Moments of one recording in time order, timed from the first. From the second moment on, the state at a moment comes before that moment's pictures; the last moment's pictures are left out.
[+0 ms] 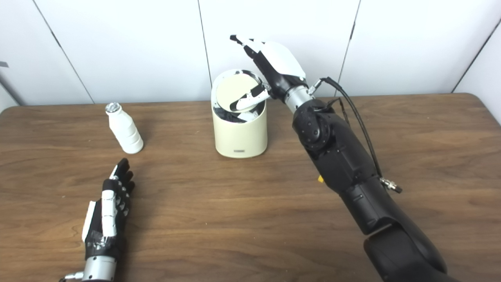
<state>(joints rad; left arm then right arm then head) 0.16 0.00 0.07 -0.22 -0.08 -0.02 0.01 -0.76 -0.24 0.31 0.27 -0.59 0.10 0.05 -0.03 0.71</state>
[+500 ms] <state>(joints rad) 0.16 0.00 0.06 -0.22 -0.08 -0.02 0.00 -0.62 -0.20 0.07 0.04 -0.34 0.30 0.12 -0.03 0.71</state>
